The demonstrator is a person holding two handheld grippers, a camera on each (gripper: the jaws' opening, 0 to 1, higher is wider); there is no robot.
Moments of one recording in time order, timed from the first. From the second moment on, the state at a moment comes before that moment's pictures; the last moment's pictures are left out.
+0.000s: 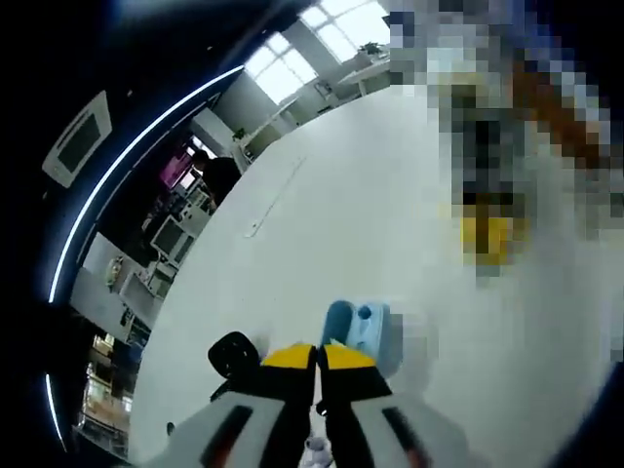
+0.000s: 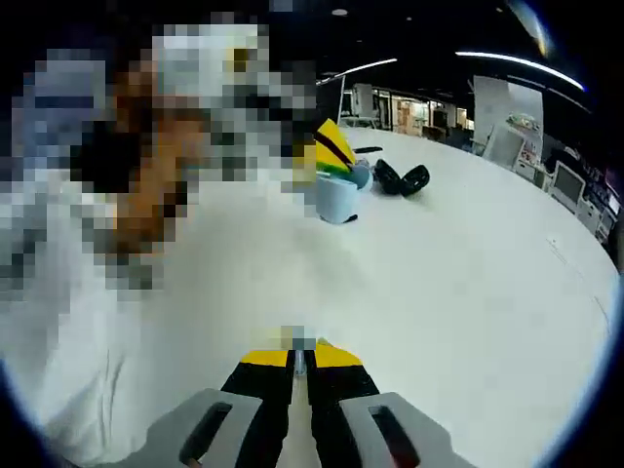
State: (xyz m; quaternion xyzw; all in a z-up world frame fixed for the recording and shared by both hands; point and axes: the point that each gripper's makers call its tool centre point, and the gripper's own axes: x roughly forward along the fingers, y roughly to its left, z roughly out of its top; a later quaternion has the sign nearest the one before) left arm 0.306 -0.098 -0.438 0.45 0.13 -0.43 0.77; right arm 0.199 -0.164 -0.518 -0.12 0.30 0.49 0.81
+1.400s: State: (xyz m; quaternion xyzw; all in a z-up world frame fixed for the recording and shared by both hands) left arm 0.295 -0.078 -0.434 0.44 0.11 -0.44 0.78; right arm 0.213 -0.162 -0.520 -0.24 0.47 0.46 0.71
